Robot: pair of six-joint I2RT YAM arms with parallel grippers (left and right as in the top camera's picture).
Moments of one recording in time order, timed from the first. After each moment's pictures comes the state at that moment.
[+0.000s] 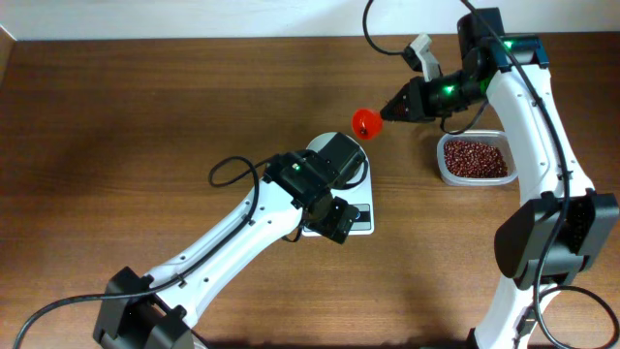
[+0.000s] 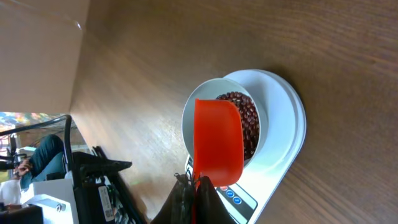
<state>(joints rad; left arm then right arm) -0.72 1.65 1.38 -1.12 -0.06 -0.25 0.07 2.04 1.99 -1.29 -0.83 -0.18</state>
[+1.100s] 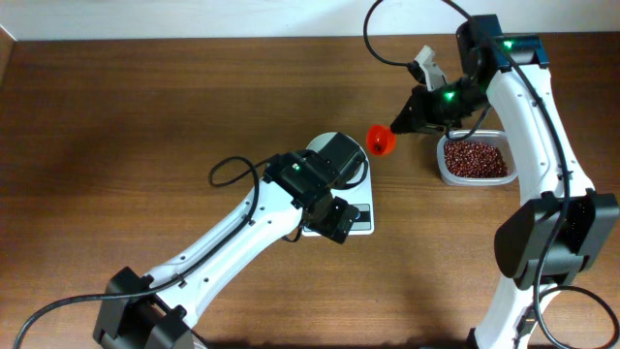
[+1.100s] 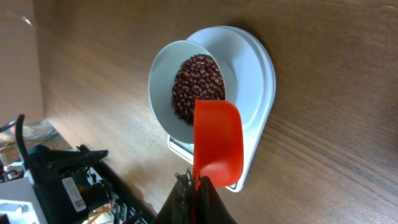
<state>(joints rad) -0.72 1.65 1.38 -1.12 -0.06 -0.25 0.07 2.04 1.99 -1.40 -0.67 -0.08</state>
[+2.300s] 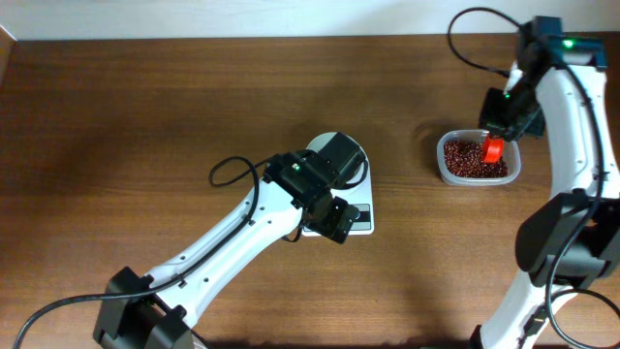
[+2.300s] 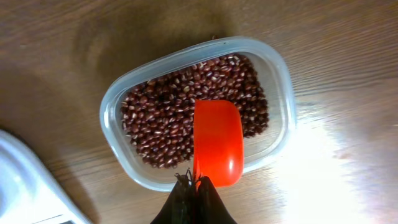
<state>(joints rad) -0.72 1.65 1.38 -1.12 -0.06 -0.25 -0.10 2.04 1.99 -1.42 0.05 0.24</state>
